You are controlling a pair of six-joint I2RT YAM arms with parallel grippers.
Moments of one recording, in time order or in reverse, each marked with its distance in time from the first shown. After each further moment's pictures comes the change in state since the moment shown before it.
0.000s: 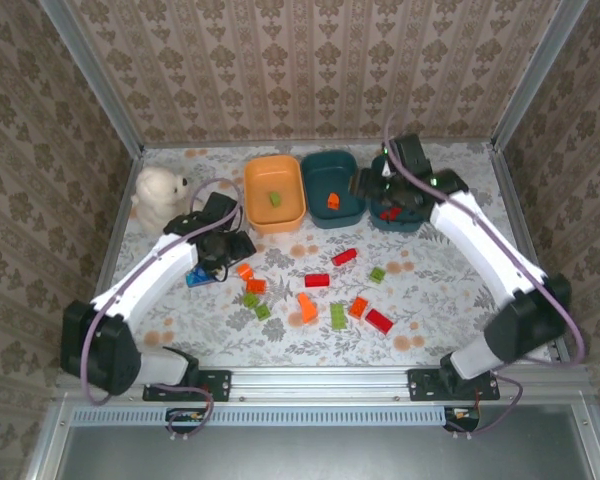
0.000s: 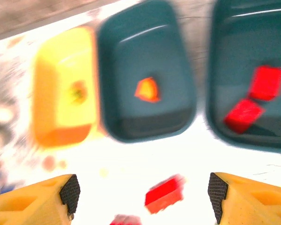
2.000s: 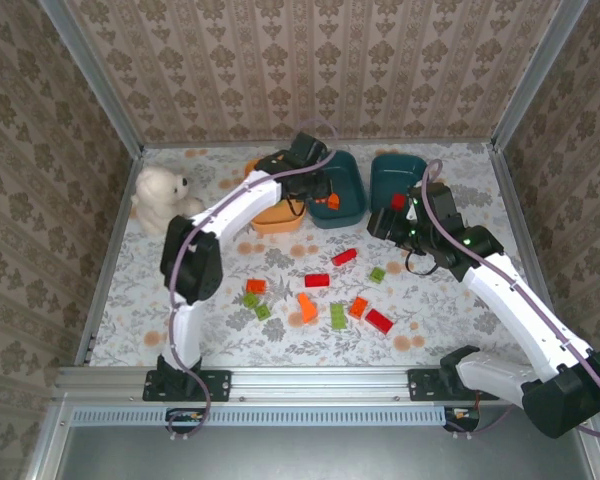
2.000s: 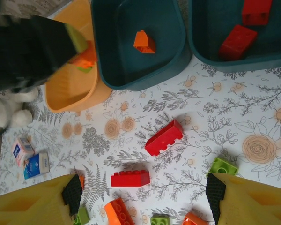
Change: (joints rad) left arm -0.219 0.750 0.883 0.189 0.056 0.307; right arm -0.030 -0.351 -0.370 0.039 -0.057 0.177
